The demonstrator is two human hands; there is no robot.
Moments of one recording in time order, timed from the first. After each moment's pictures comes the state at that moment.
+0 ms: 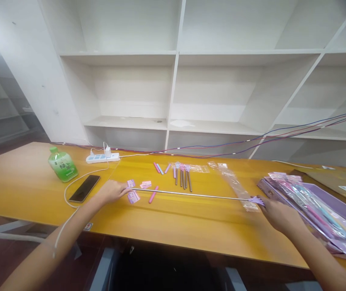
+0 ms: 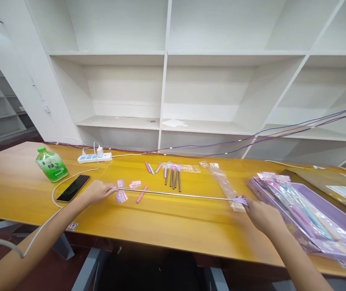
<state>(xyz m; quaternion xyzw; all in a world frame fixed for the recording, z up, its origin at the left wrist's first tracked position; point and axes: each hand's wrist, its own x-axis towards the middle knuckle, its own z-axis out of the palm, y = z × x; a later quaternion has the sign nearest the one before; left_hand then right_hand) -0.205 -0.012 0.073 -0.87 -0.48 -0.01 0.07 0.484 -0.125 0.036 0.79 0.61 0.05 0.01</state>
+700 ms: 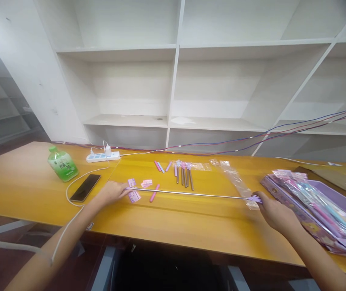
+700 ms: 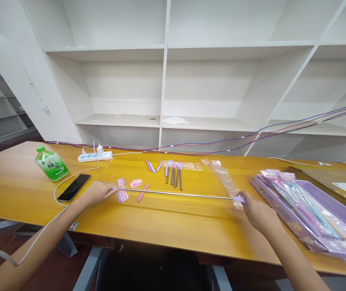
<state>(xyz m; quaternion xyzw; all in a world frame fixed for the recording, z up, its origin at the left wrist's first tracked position) -0.204 -0.015 0.062 -0.87 -0.49 -0.03 0.07 0.459 -0.121 0.024 0.80 0.60 0.02 -0.04</state>
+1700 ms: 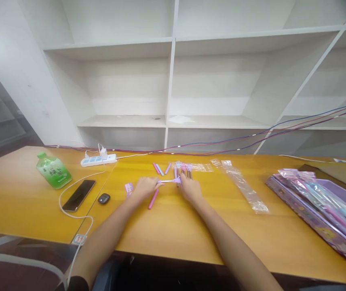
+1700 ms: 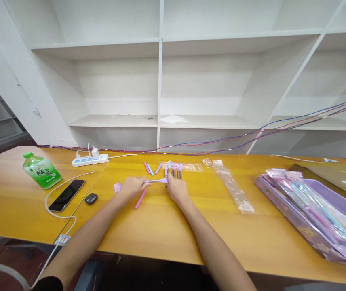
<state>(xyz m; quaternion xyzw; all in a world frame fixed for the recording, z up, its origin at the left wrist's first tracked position) -0.047 0.040 0.047 -0.87 -0.49 -0.05 0.04 0.192 0.009 0.047 0.70 0.71 0.01 -0.05</state>
